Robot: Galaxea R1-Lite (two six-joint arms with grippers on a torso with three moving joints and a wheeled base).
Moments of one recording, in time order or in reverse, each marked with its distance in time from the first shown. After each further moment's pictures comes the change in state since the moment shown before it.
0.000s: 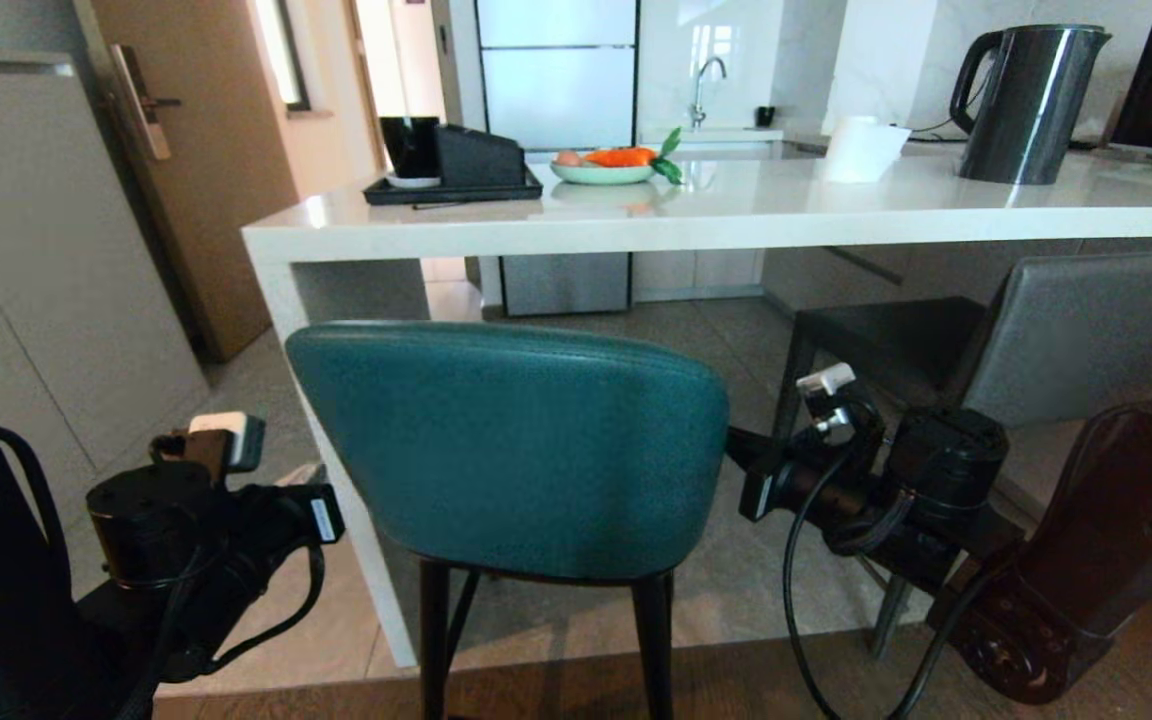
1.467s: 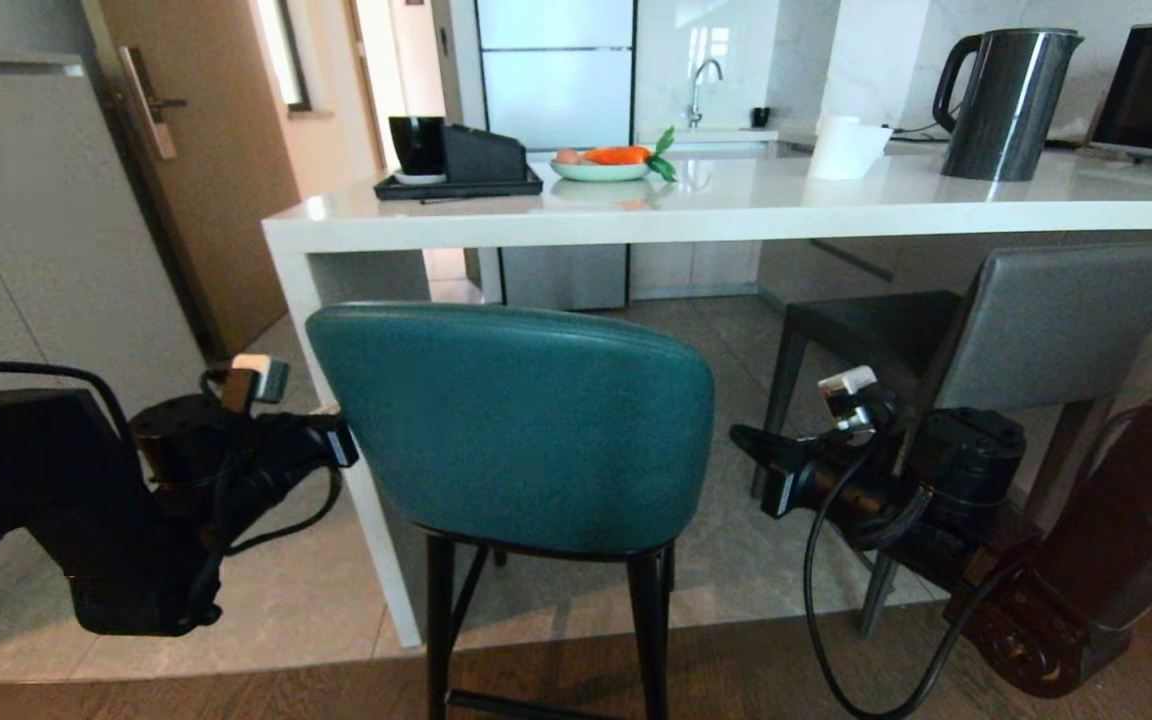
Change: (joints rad) left arm 0.207 0.268 -0.445 0.002 -0.497 0.010; right arm -0.084 0.006 0.023 -0.002 -0.004 0.001
